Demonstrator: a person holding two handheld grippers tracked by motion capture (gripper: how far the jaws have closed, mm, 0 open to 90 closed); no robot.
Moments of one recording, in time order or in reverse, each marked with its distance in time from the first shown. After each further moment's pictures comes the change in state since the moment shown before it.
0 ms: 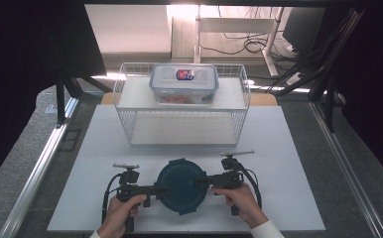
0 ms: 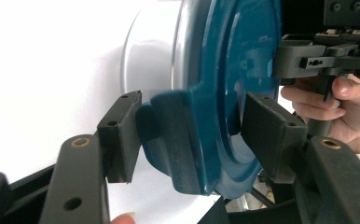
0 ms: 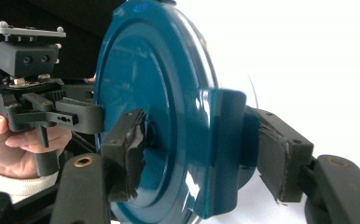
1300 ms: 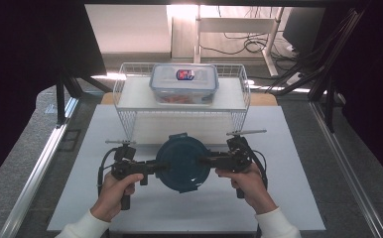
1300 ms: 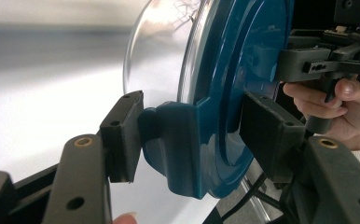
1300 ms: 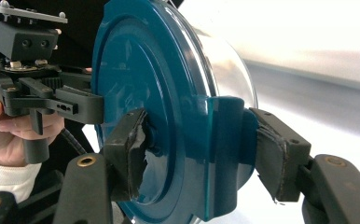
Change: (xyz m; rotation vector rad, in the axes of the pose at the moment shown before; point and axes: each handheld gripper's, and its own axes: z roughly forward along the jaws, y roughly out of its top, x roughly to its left) left arm -0.050 0.058 -0.038 -0.092 -0.025 0.192; right arm 0.062 0.046 -0.048 -0.144 -0.068 -0.235
